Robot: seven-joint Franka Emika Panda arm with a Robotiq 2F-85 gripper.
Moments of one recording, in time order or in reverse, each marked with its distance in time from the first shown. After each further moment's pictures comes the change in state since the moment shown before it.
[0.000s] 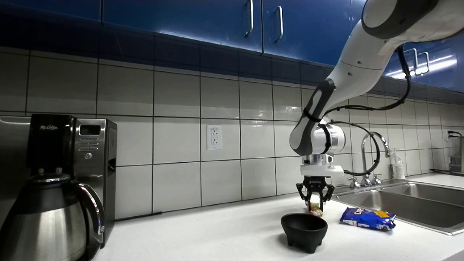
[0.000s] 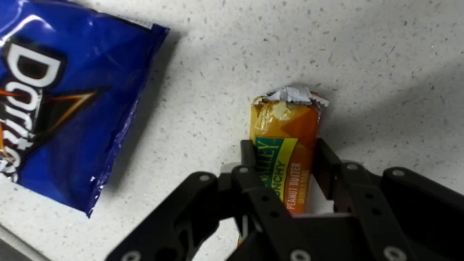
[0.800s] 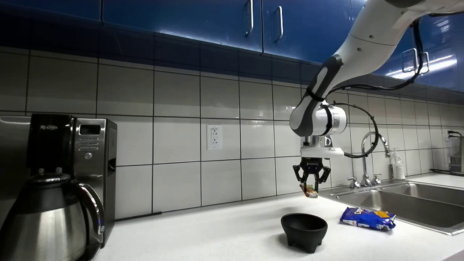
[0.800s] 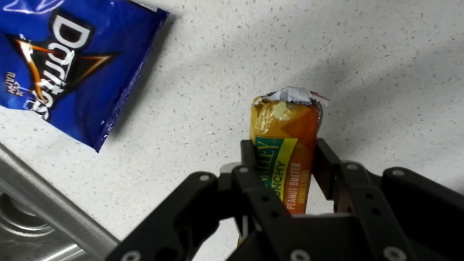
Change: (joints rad) arm 0.016 -0.168 0.006 -0.081 -0.004 0.003 -0.069
